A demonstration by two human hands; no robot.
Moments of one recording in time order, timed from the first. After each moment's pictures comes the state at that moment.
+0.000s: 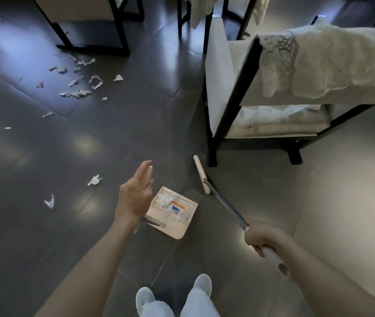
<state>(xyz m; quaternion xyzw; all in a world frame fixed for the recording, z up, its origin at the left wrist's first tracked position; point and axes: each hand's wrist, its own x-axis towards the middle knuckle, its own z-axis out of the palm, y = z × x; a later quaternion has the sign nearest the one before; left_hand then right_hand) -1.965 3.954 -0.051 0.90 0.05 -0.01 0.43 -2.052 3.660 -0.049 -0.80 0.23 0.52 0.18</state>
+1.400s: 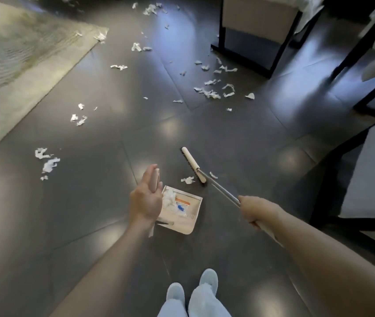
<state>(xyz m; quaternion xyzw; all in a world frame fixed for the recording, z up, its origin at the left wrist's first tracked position) -1.934 4.305 -0.038 0.80 0.39 0.15 0.43 -1.803 4.087 -0.022 -0.86 -0.17 0.48 -0.09</state>
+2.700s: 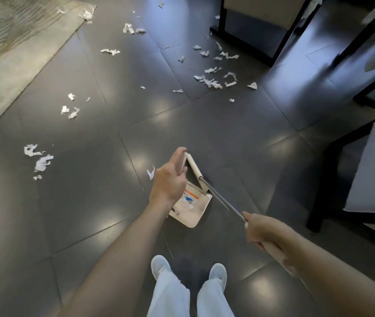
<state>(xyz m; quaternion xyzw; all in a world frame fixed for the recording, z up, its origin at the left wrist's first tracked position) -1.874 4.376 -0.042 0.85 0.27 0.05 0.45 -1.833 4.151 -0.035 -0.83 -0.11 0.54 -0.13</state>
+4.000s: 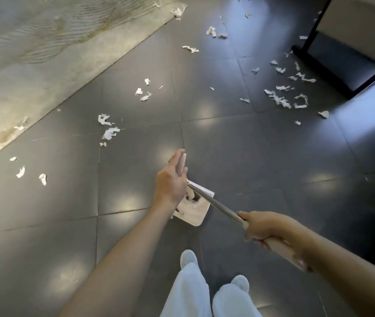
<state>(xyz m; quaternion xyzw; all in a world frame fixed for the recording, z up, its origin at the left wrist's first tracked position) -2.020 4.536 -0.029 0.77 0.42 0.15 0.46 -1.904 4.348 -0.009 -0.77 -0.27 0.56 -0.13</state>
